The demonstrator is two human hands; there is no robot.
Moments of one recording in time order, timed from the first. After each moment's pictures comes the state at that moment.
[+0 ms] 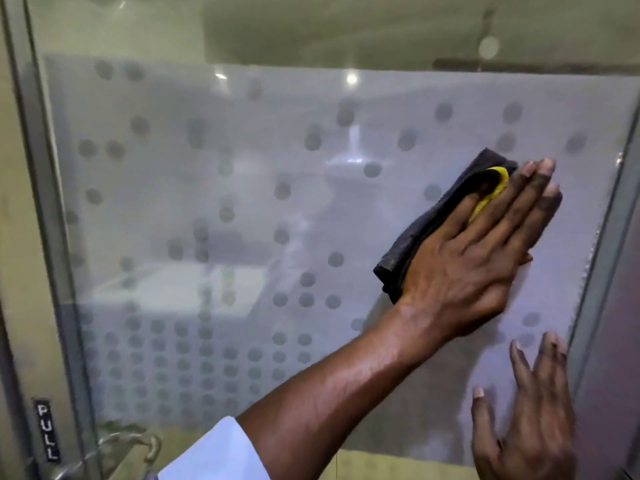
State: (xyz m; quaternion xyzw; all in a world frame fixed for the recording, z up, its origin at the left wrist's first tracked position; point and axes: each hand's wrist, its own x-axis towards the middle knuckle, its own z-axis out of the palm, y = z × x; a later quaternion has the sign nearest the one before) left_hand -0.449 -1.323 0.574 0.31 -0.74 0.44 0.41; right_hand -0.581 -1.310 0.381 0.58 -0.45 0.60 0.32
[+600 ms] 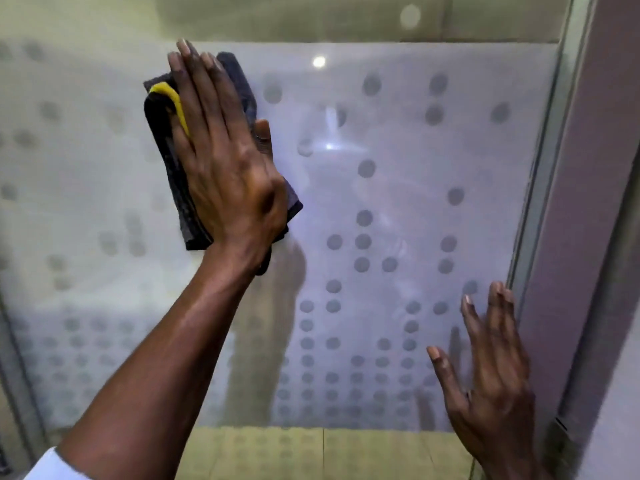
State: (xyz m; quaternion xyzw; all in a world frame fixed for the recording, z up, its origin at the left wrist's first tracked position) left_hand -0.335 -1.310 0.630 0.49 -0.46 0.43 0.60; right_hand -0.625 -1.310 0.396 0.64 -0.46 0.55 0.26
